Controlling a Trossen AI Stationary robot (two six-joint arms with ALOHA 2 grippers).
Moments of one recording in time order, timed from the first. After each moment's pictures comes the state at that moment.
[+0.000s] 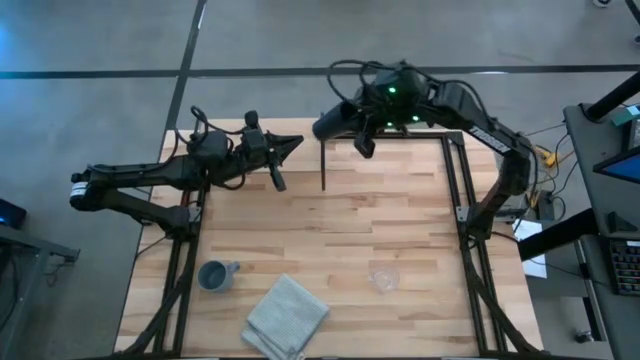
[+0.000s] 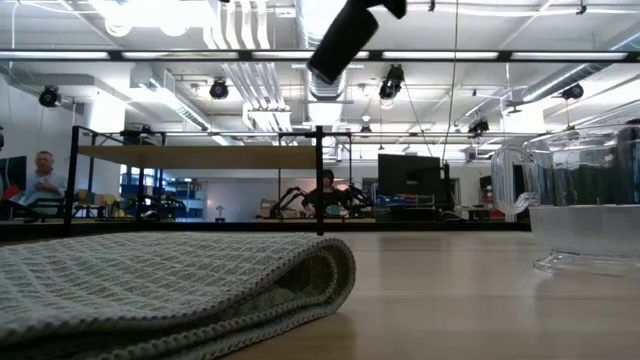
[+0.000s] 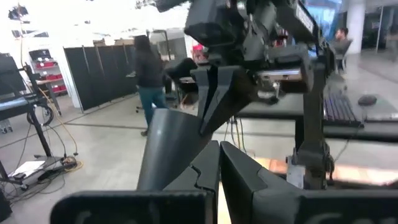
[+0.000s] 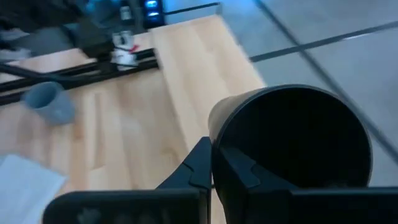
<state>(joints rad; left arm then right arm) 0.12 1.11 1.08 0.14 -0.30 0.14 -0.35 1.70 2.11 -1.04 -0.12 -0.03</state>
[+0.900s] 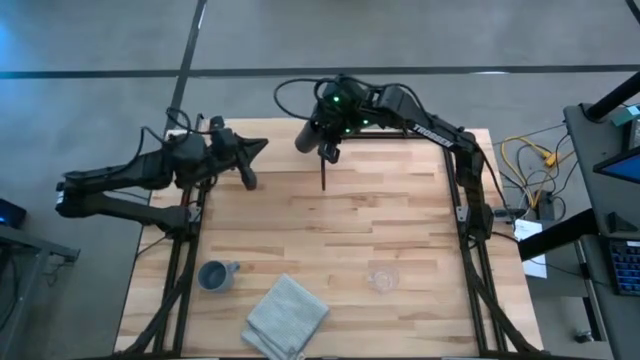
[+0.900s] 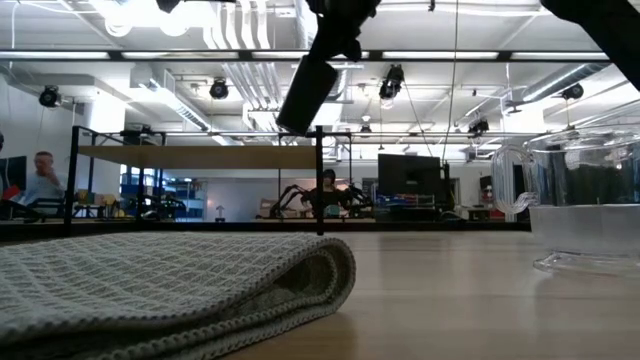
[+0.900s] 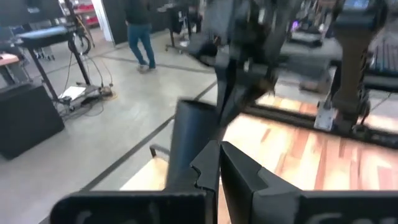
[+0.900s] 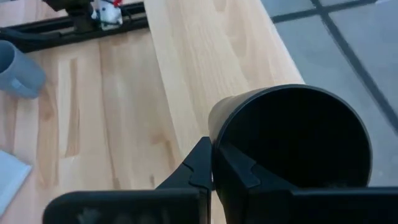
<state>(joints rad) 0.12 0.90 1.06 -0.34 -0.47 -0.02 -0.36 2.03 2.34 -1.11 -0.10 -0.10</state>
